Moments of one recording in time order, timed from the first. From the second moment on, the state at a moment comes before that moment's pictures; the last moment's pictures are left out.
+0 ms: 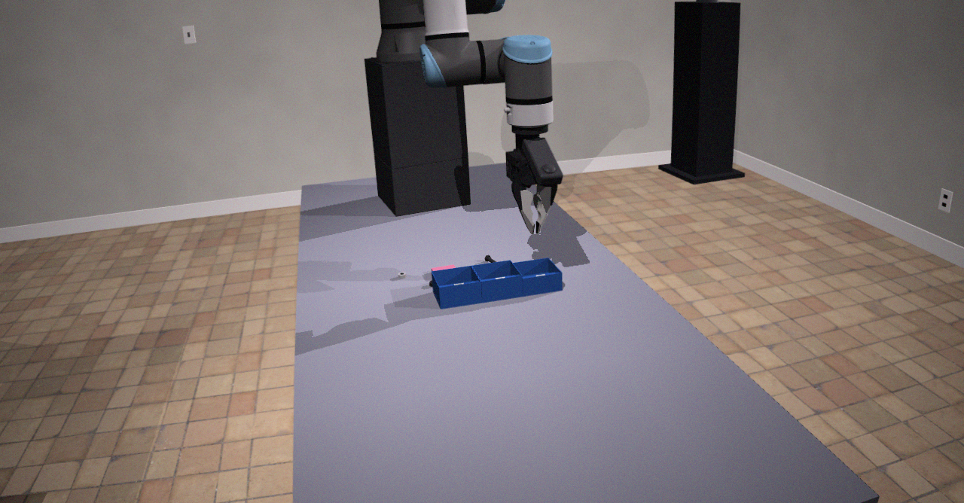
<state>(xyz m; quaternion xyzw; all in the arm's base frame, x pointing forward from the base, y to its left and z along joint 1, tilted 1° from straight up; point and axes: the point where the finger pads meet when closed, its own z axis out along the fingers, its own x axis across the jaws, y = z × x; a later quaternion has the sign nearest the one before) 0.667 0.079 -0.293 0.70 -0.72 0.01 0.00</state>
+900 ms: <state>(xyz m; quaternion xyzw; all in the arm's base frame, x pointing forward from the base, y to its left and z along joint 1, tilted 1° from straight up) 0.663 0.075 -0.203 0.68 -0.73 0.00 0.00</state>
